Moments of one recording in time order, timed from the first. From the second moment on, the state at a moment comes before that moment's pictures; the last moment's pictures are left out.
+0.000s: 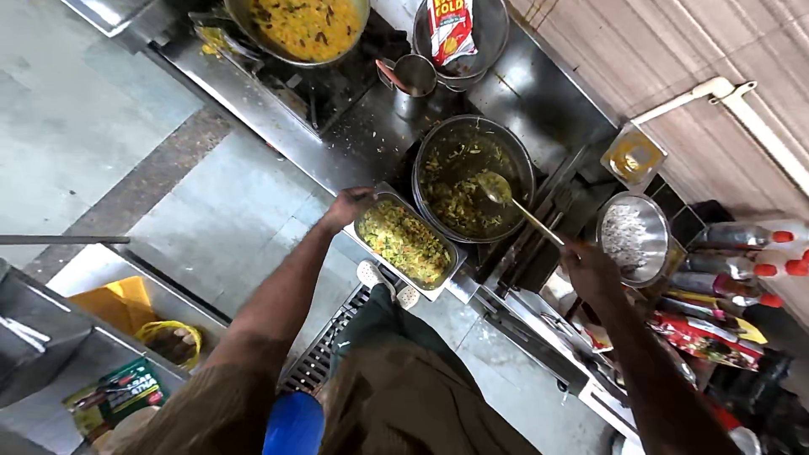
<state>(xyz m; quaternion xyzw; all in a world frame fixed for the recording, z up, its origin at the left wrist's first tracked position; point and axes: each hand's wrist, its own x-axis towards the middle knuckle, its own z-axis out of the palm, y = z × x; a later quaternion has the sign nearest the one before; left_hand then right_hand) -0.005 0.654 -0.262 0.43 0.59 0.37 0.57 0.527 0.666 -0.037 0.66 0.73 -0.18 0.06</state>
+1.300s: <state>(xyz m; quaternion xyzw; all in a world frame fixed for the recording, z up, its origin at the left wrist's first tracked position) -0.003 0.654 -0.263 0.40 0.60 0.38 0.57 0.434 0.484 -0.056 0.70 0.50 -0.48 -0.18</state>
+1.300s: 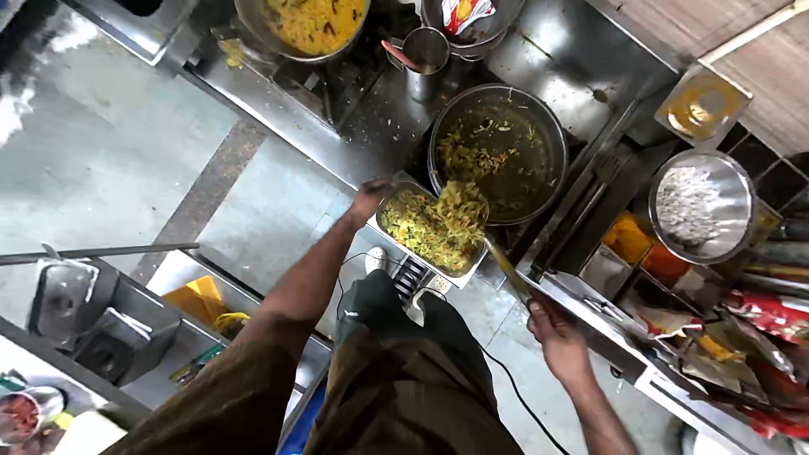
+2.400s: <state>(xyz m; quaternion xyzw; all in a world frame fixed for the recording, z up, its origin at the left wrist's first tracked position) 0.000 0.652 -0.269 0.38 0.58 0.40 0.60 0.219 0.355 -0.159 0.78 0.24 -0.45 -0.36</state>
